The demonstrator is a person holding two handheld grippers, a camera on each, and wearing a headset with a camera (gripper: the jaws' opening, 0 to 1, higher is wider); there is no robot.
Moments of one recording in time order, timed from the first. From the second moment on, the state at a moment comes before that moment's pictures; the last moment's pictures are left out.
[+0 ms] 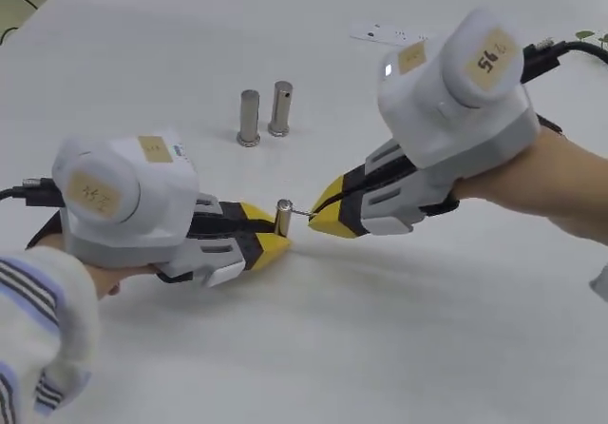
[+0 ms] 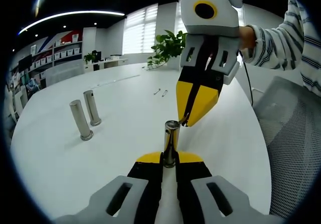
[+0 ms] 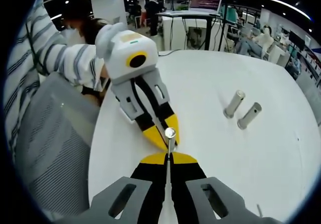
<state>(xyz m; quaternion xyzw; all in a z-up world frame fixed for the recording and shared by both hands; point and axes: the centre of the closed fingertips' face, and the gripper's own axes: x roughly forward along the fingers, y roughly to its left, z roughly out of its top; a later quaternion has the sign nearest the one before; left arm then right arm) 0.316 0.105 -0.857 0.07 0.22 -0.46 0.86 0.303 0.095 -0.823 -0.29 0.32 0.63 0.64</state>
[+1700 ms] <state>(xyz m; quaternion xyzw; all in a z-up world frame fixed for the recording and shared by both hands) 0.316 0.106 -0.859 0.07 0.22 -0.47 0.85 0.306 0.098 -0.822 -0.28 0.31 0.64 0.65</state>
